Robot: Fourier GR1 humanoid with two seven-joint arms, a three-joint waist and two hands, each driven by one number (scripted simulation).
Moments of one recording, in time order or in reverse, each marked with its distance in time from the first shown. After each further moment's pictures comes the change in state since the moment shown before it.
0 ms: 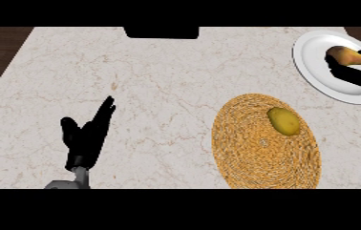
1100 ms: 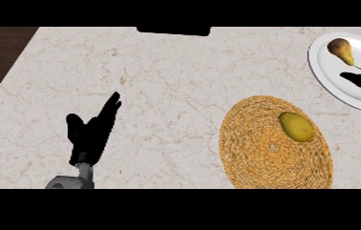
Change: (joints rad) left arm -0.031 -0.007 -0.018 -0.011 -0.014 -0.027 0.010; right arm -0.237 -0.256 -0.071 0.657 0.005 0.220 -0.182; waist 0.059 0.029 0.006
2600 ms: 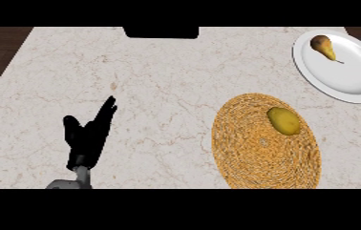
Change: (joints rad) left arm 0.028 -0.013 0.030 0.007 -0.005 0.015 0.014; right arm 0.256 -0.207 -0.151 0.096 -0.183 0.602 -0.327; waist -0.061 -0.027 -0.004
